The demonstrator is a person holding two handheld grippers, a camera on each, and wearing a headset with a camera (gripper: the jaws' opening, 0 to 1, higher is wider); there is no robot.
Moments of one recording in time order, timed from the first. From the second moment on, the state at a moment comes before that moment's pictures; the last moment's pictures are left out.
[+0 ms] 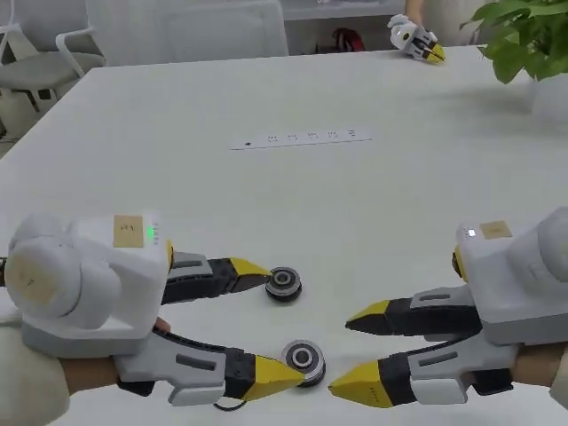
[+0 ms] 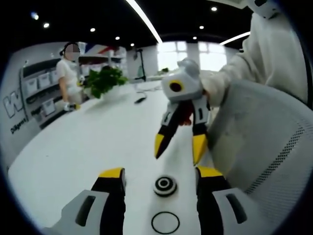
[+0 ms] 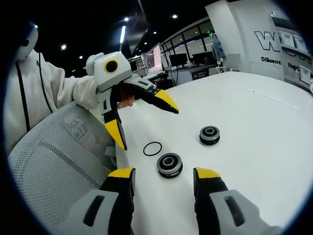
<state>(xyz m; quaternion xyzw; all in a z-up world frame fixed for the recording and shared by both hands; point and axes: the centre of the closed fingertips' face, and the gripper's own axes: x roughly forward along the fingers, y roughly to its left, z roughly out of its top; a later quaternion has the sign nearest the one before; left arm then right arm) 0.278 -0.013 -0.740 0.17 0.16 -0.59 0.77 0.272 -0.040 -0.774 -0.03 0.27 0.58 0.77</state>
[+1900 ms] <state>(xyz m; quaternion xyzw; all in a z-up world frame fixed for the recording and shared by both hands) 0.282 -0.022 -0.795 0.14 0.19 -0.59 0.77 0.275 -0.026 -0.812 -0.10 0.29 0.58 0.76</state>
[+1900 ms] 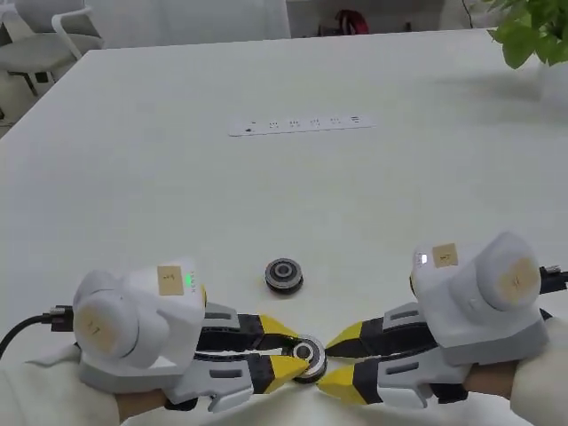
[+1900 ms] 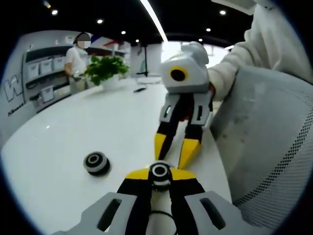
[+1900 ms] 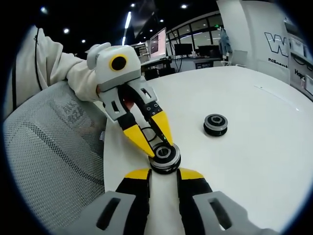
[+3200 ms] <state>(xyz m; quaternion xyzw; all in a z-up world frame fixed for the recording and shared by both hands) 0.280 -0.021 -0.794 0.13 0.18 -0.59 0.78 0.287 -0.034 -0.810 0.00 0.33 0.53 0.78</state>
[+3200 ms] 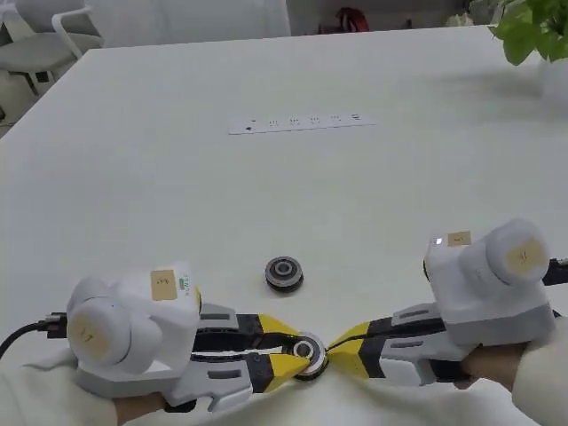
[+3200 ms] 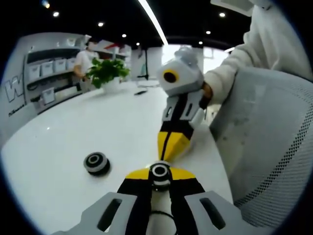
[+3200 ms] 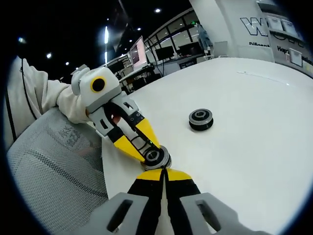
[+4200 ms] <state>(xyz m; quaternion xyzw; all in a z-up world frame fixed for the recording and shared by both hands) 0.282 -0.022 -0.796 0.13 0.17 -0.59 0.78 0.289 -0.033 -0.799 0.15 0.36 0.51 0.77</state>
